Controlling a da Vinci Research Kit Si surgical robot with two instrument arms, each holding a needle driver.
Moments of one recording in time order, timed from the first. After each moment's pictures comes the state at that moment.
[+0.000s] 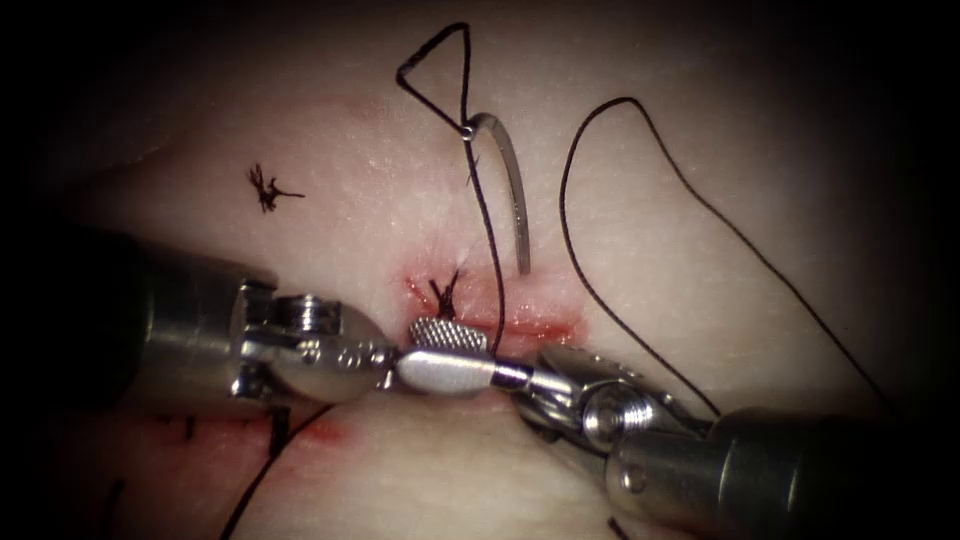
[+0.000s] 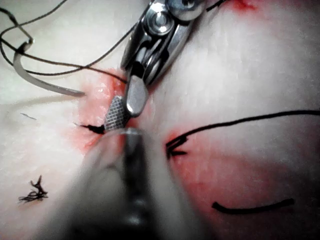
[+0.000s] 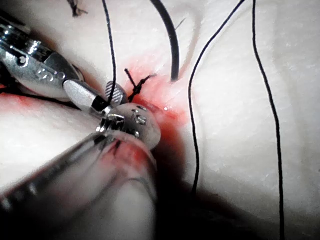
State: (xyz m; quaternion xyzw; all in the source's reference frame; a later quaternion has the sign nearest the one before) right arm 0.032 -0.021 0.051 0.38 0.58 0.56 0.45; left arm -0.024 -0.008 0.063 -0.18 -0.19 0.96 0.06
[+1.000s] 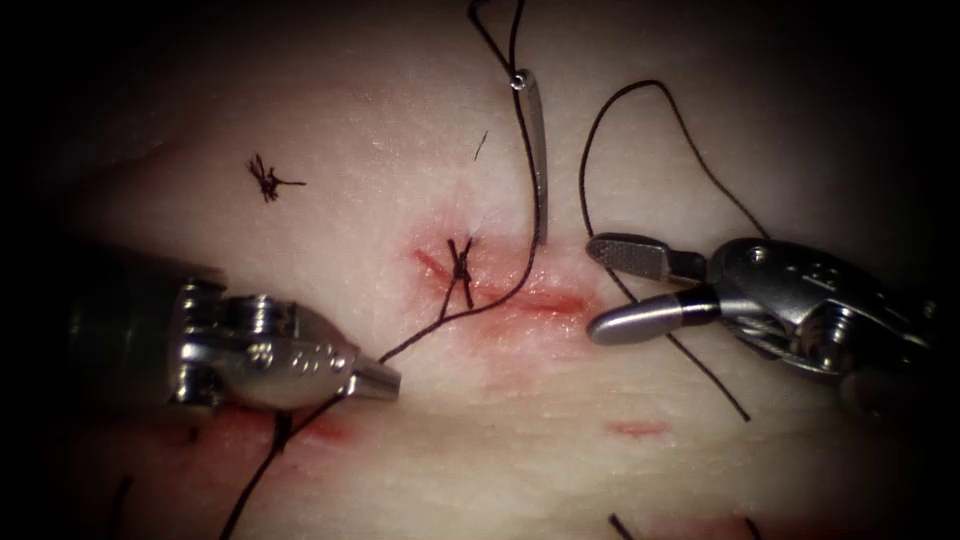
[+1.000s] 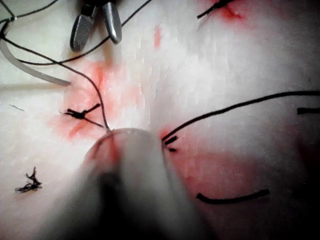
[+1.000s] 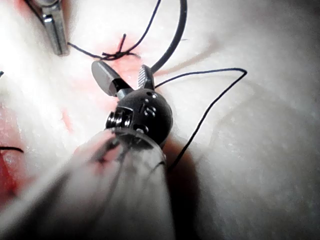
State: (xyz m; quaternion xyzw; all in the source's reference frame) right arm 0.022 -0.013 0.048 0.18 0.59 0.28 0.74; left arm -0.023 -0.007 0.059 -0.20 -0.19 0.96 0.08
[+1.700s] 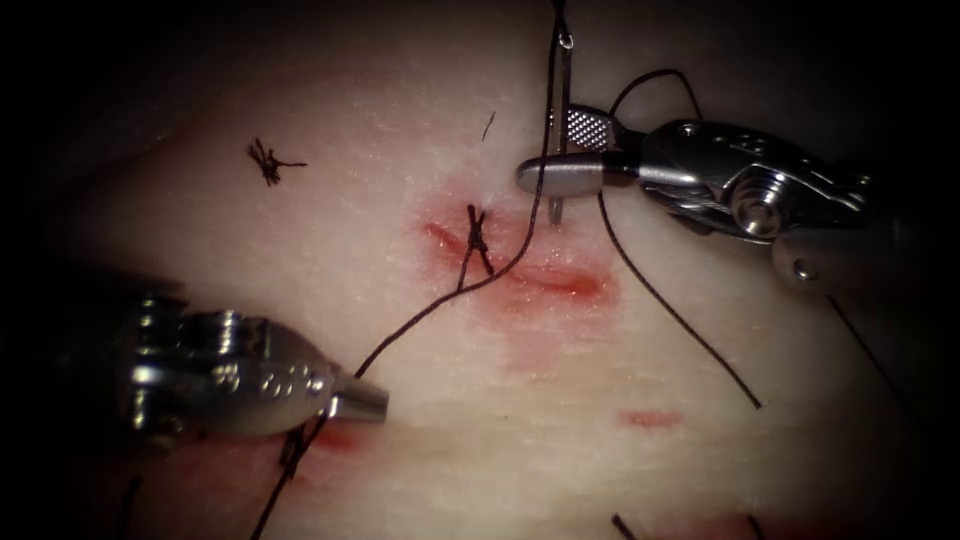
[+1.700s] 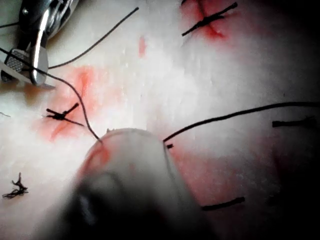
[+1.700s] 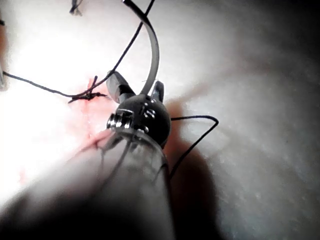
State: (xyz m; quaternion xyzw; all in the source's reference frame) right arm 0.027 -0.007 0.051 0.21 0.50 0.40 0.74; left arm -0.023 -0.007 0.055 -0.21 -0.18 0.96 0.07
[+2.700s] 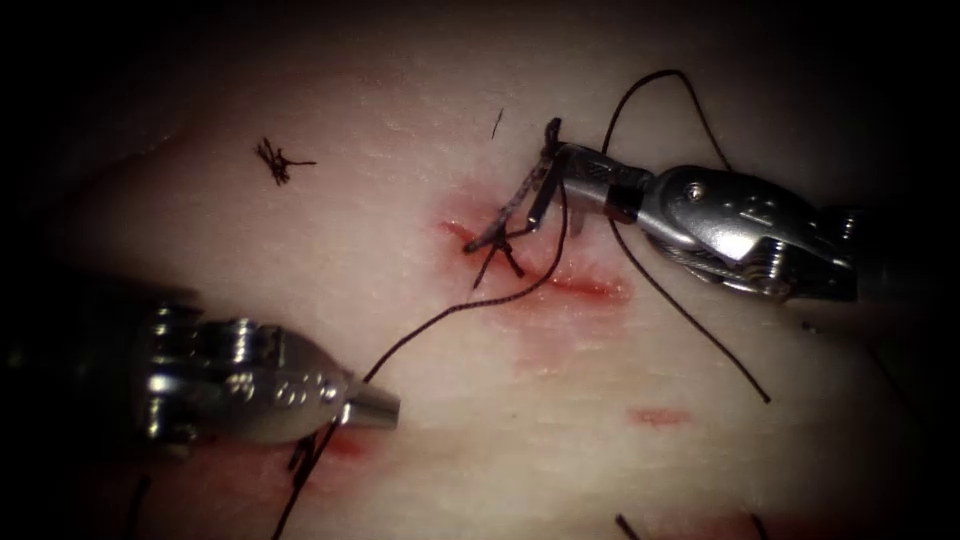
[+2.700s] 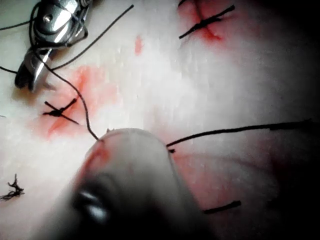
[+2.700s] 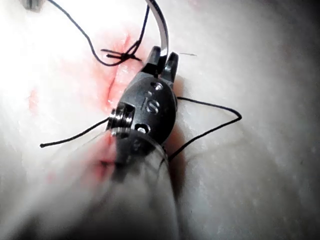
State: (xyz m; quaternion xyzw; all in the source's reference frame) right arm 0.024 -0.010 0.053 0.01 0.62 0.22 0.75; left arm -0.024 -0.007 0.056 -0.21 -0.18 0.96 0.07
